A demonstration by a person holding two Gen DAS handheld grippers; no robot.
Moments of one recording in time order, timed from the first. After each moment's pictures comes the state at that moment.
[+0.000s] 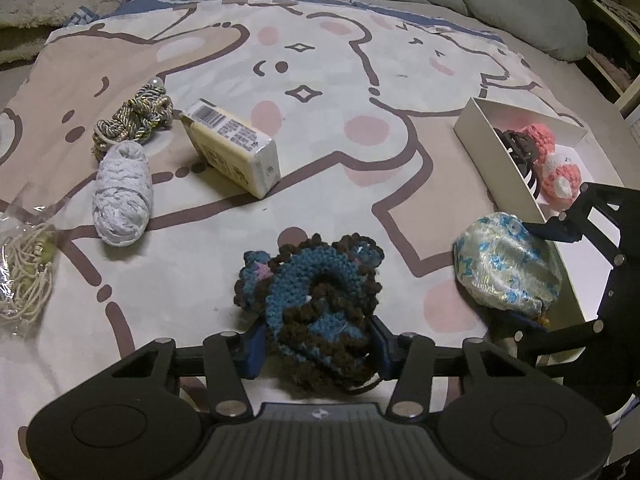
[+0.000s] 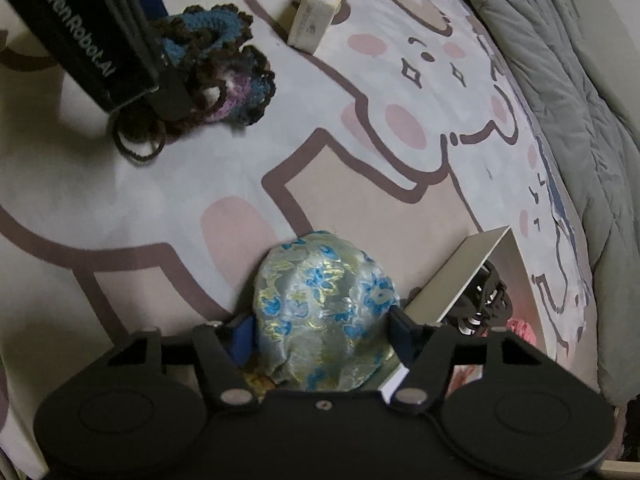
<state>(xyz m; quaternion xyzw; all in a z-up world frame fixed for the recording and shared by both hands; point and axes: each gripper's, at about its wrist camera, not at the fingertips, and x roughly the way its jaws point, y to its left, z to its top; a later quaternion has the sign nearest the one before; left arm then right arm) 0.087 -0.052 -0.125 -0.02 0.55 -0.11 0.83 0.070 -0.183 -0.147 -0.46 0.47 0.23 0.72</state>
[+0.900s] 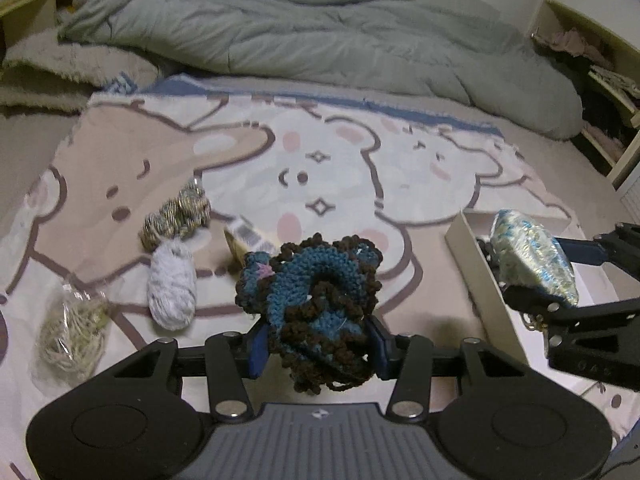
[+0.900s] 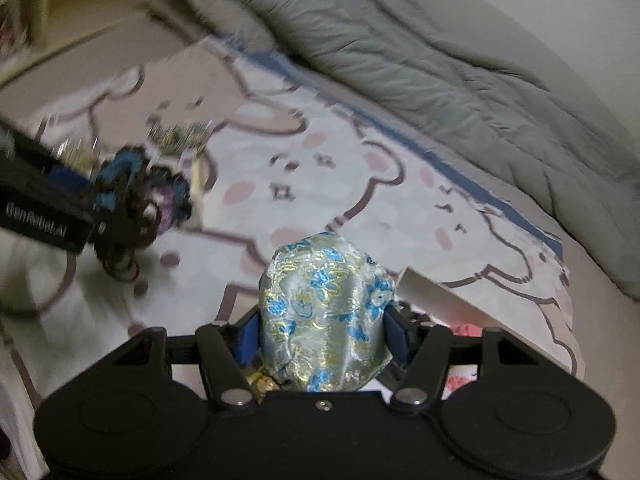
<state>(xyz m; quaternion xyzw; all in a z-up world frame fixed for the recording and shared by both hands) 0.086 -0.034 -0.055 -0.05 0.45 -0.08 0.89 0.091 -0.218 -0.043 -0.23 0.39 0.15 0.88</state>
